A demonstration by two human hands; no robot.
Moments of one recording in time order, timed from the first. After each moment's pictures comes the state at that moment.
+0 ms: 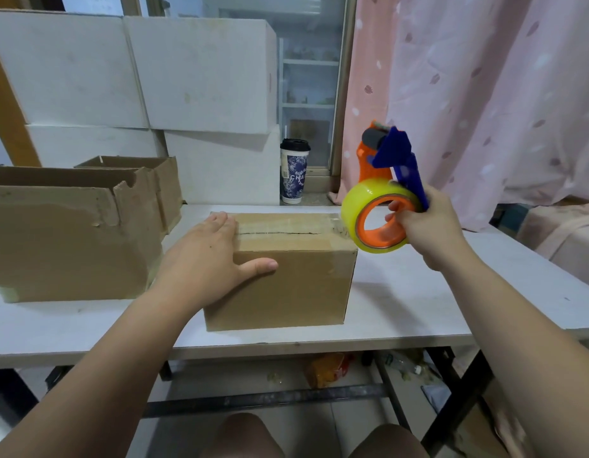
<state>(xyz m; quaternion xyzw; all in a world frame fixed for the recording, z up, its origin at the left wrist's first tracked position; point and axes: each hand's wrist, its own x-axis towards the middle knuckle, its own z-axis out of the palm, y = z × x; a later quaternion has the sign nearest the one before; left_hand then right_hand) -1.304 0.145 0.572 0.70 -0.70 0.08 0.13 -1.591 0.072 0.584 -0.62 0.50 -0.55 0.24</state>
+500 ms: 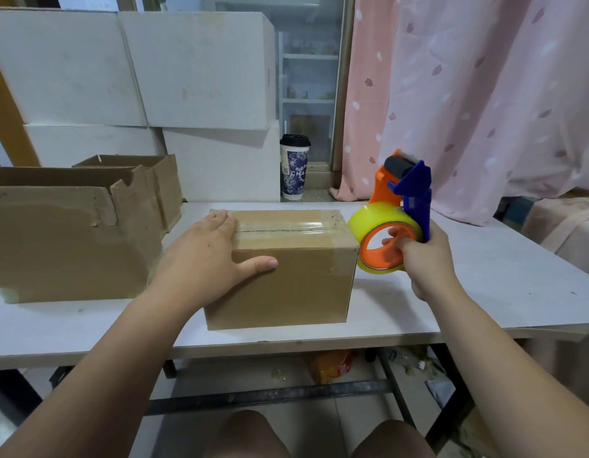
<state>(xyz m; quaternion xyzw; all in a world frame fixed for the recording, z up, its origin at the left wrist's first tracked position) -1.304 0.144 0.572 0.70 -0.70 0.09 0.12 -1.594 0.065 0.524 -0.49 0.53 -0.61 0.33</state>
